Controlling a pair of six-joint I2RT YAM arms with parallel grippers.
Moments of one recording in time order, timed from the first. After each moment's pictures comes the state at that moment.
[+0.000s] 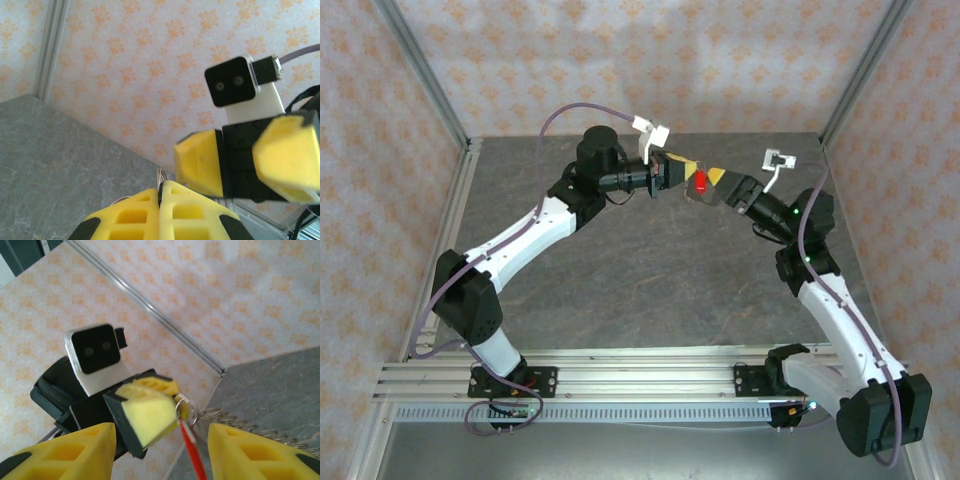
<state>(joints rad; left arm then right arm) -0.56 1.66 1.47 0.15 0.71 -0.42 0.22 0.97 0.80 0.33 -0.66 0.94</state>
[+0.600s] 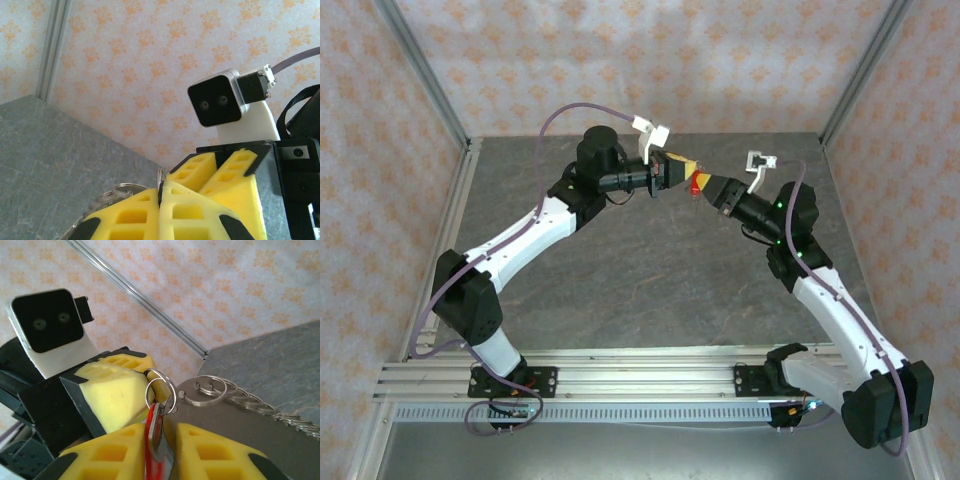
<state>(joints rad) -0.56 1.66 1.47 0.14 0.71 -0.41 0.29 1.02 0.85 0.20 -0.58 0.85</state>
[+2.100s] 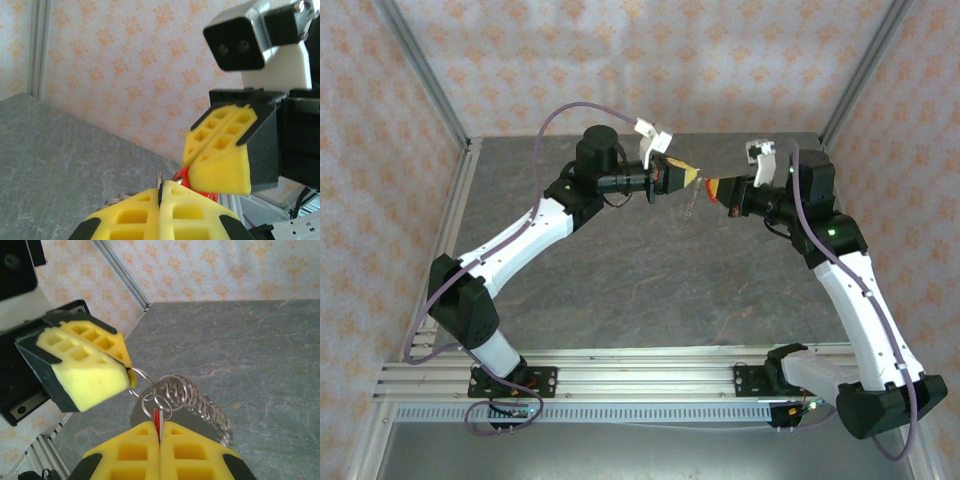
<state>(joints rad) -0.57 1.63 1.48 0.06 0.74 -0.33 0.25 1.06 1.25 -0.58 -0.56 0.31</state>
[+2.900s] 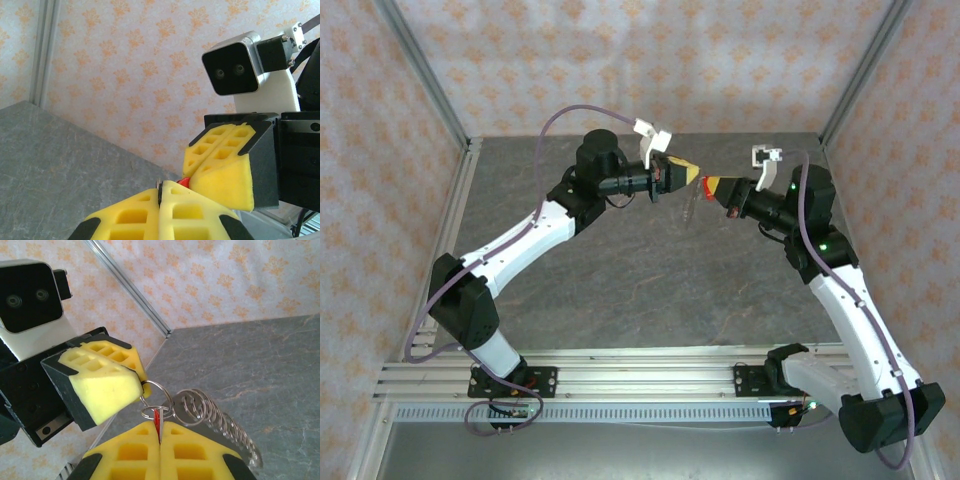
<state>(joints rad) -0.58 1.63 1.44 0.15 0.71 -0.38 0.25 0.99 1.07 -0.28 -0.60 0.51</state>
